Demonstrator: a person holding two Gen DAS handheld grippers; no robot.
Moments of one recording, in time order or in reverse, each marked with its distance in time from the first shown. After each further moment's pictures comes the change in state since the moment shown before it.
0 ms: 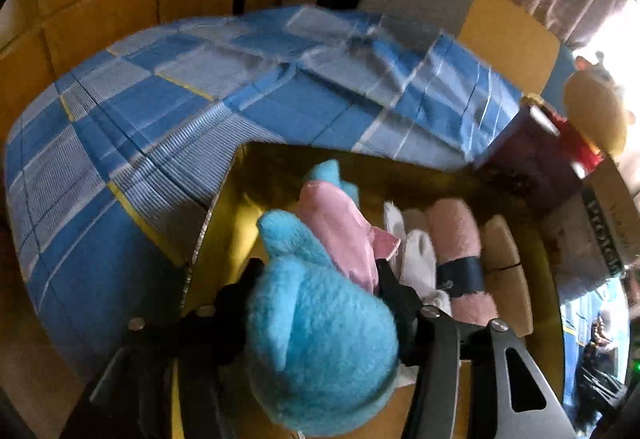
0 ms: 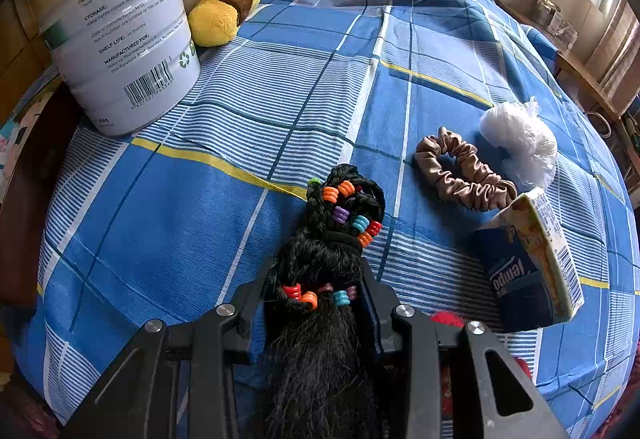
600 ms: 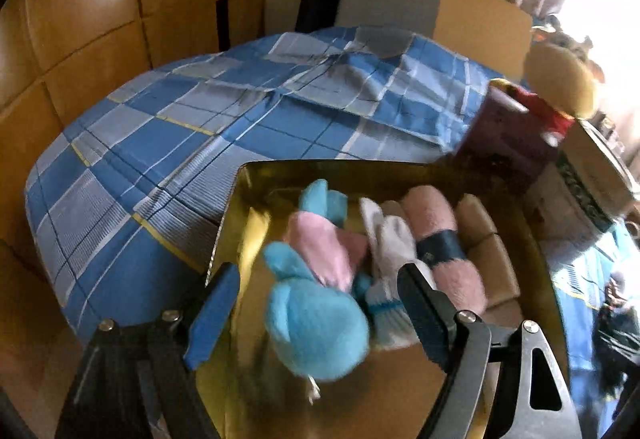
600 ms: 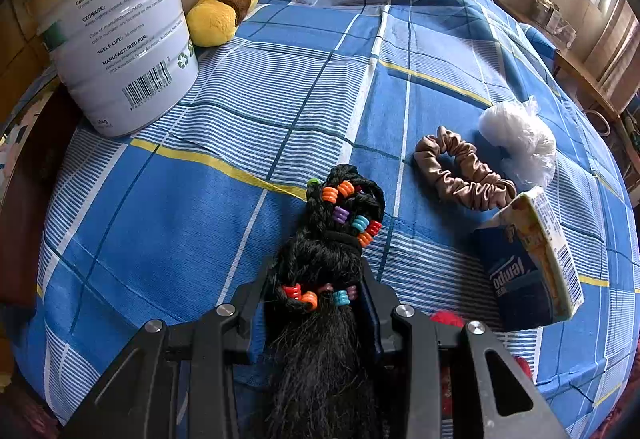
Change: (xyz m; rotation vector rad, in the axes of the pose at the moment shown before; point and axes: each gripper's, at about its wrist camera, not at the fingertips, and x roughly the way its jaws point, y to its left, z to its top) left arm -0.053 -0.019 -0.019 0.148 -0.111 0.047; right arm 0.001 -0.001 0.001 0.007 -0.001 0.002
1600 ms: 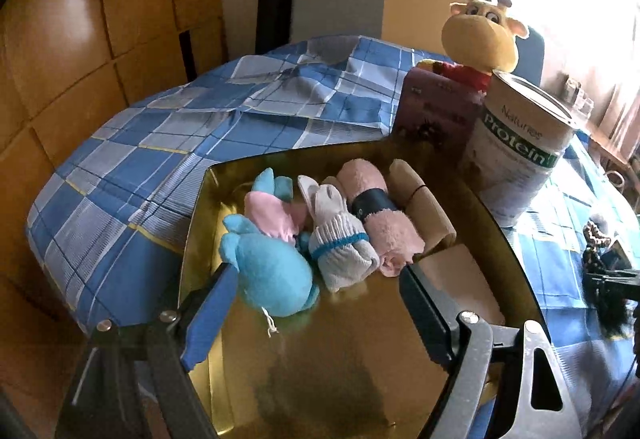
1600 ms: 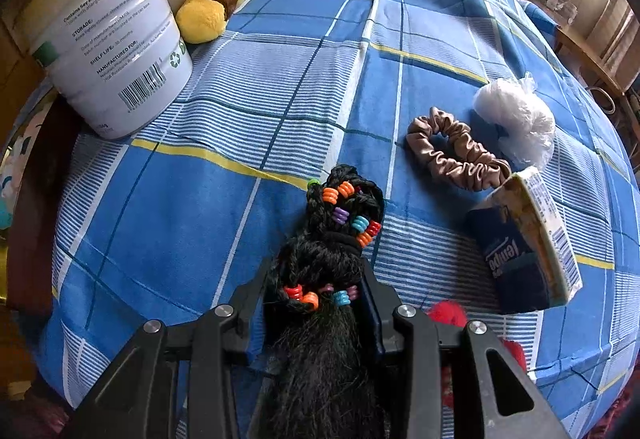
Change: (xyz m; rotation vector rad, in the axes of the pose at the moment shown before) left arm -0.047 -0.039 -0.036 0.162 -0.051 -0.030; right arm -0.004 -0.009 0.002 0.039 0.070 0.031
